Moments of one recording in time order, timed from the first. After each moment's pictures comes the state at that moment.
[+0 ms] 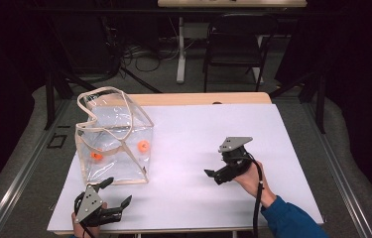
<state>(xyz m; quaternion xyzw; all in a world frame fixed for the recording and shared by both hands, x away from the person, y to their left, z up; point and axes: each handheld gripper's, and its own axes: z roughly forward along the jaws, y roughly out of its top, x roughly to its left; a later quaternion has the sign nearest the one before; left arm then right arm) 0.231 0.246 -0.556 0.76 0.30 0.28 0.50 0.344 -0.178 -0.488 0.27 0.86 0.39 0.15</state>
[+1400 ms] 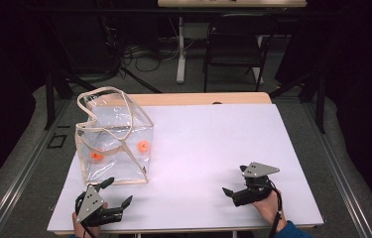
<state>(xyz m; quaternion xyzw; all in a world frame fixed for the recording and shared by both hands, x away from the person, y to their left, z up) 0.231 0.244 -0.556 0.77 0.30 0.28 0.49 0.290 -0.233 -0.541 0.33 0.82 0.43 0.18</state>
